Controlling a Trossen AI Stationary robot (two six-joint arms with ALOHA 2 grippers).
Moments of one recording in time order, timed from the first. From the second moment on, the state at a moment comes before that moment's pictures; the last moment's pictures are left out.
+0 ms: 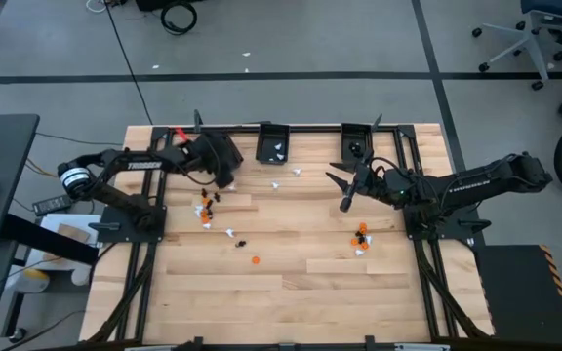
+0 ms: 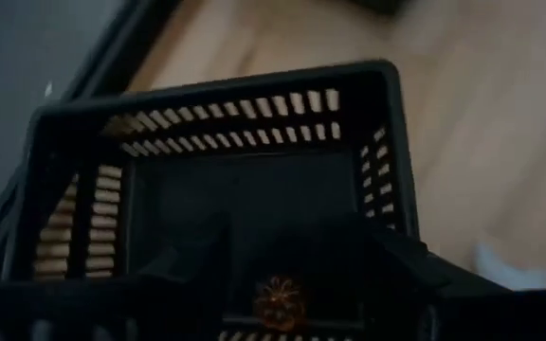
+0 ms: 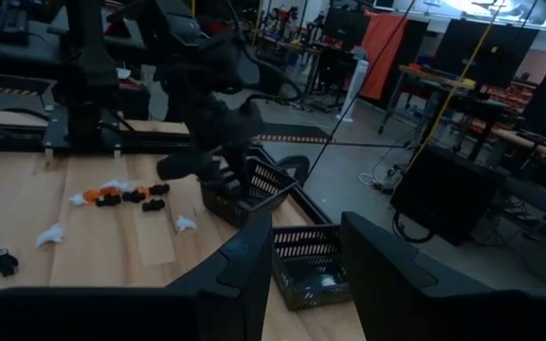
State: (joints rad) left arm 0.61 1.39 0.62 -0.14 -0.15 0.23; right arm 0.05 0.95 0.44 0.43 0.55 -0.21
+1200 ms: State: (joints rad) left arm 0.60 1.39 0.62 0.01 -0.32 0.57; right arm 0.05 0.95 0.44 0.43 0.55 -0.20
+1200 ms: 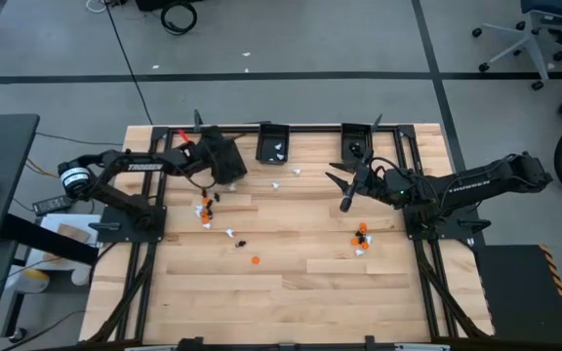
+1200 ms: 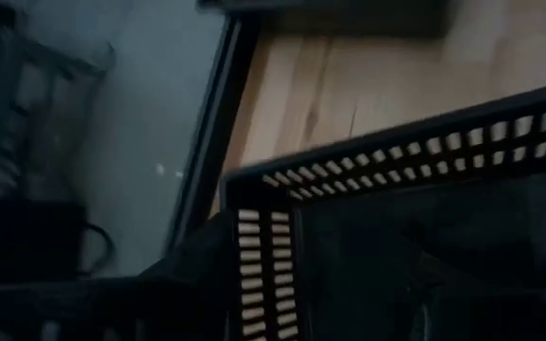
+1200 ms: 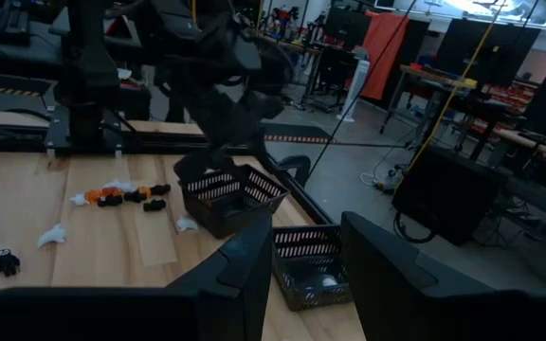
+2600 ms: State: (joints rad) left arm 0.66 1.58 0.75 -0.06 -0.24 0.67; right arm 0.03 0.95 0.44 0.43 0.52 -0.19
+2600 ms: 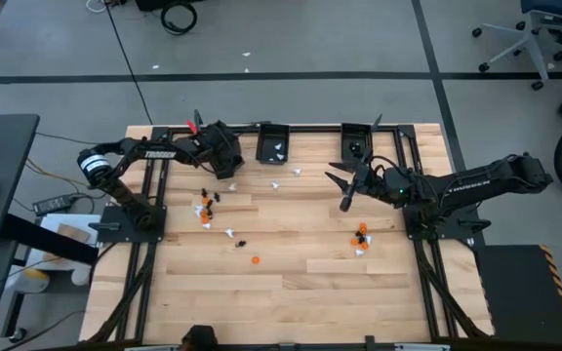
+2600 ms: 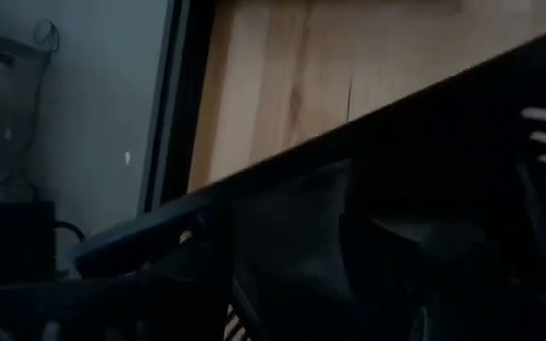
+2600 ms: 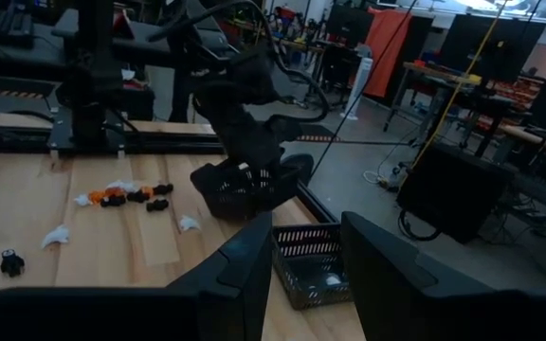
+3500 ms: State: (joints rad) left arm 0.72 1.46 0.83 -0.13 -0.19 0.63; right arm 0.03 0.95 0.44 0.44 0.52 -0.18
